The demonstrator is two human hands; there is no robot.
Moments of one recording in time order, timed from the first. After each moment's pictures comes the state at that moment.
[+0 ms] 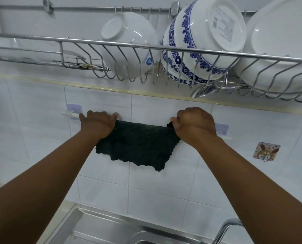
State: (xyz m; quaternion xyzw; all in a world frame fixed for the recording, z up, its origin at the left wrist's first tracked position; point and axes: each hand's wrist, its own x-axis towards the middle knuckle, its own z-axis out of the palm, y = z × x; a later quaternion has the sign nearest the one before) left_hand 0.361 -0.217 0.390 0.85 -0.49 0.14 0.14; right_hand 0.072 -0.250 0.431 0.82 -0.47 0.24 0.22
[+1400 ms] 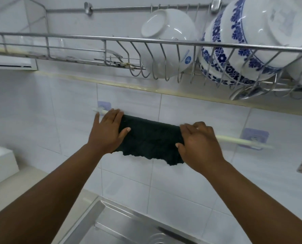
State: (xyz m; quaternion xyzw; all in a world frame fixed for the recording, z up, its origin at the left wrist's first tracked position) left_hand 0.410 -0.163 0.341 0.74 -0.58 0.26 0.23; right_hand 0.115 -0.223 0.377 0.87 -0.37 0.25 0.22
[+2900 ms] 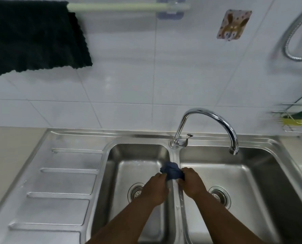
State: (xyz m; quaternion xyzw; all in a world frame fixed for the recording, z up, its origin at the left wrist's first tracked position) left_hand 0.015 -0.056 -0.010 0.65 -0.66 -0.36 0.07; right_hand -0.153 -0.102 -0.017 0.71 -0.64 0.06 -0.29
